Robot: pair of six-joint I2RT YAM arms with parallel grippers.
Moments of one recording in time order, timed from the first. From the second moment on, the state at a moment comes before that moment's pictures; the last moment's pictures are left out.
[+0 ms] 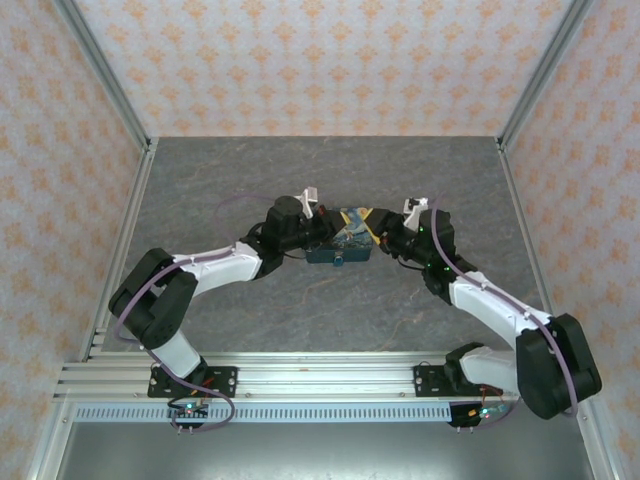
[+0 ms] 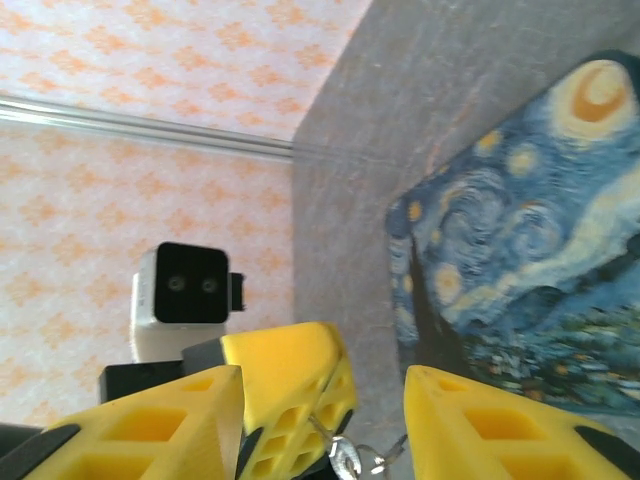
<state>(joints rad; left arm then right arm) -0.61 1.64 0.89 0.44 0.34 -1.25 0.39 1.19 0.55 0.37 -0.43 1.22</state>
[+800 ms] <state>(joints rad) -0.59 1.69 0.92 0.65 0.40 -1.31 0.39 1.32 0.53 0.71 -0.54 1.35</state>
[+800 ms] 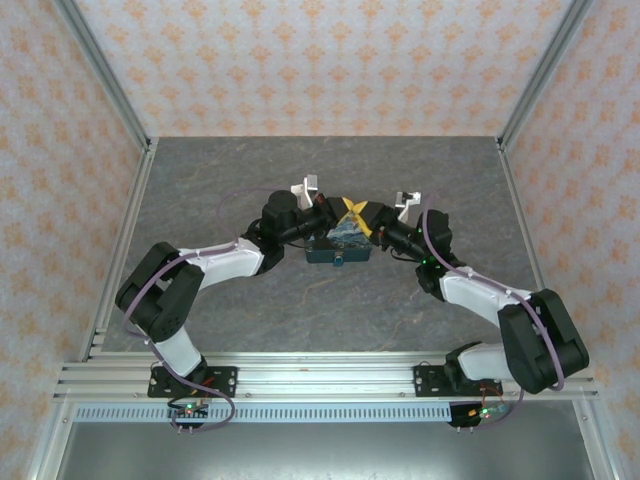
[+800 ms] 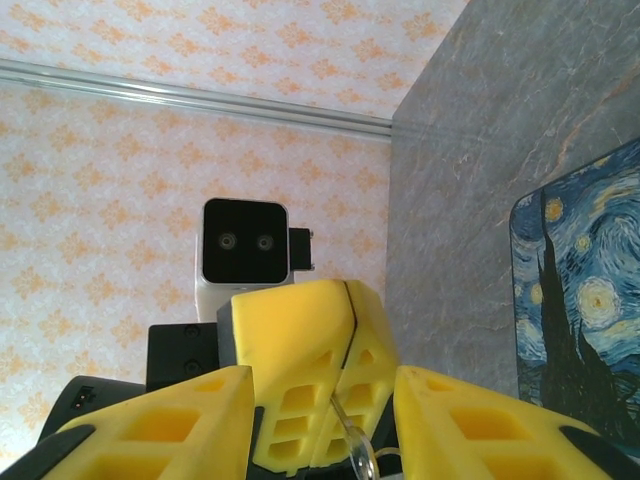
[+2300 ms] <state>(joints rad) -0.59 1.71 0.91 0.67 0.36 -1.35 0.43 1.34 0.49 0.78 -0.55 1.37</state>
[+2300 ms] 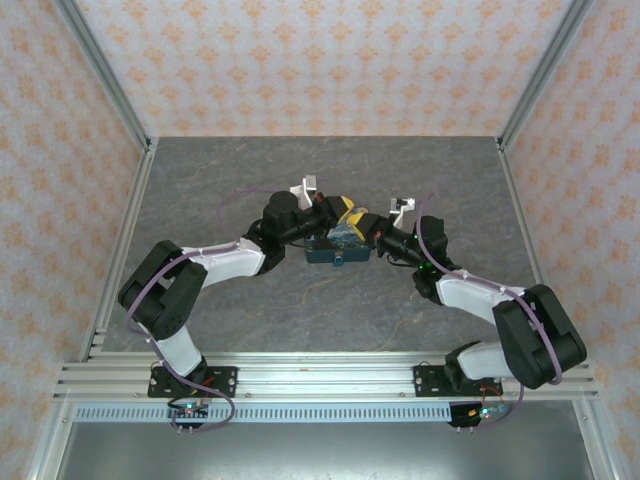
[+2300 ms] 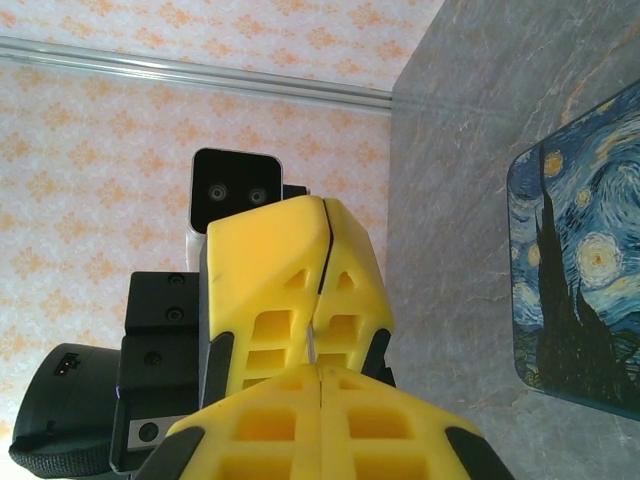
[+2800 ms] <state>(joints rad) -0.59 1.68 0.88 0.60 0.36 -1.31 0.40 1.35 0.50 0.72 -0.56 1.35</state>
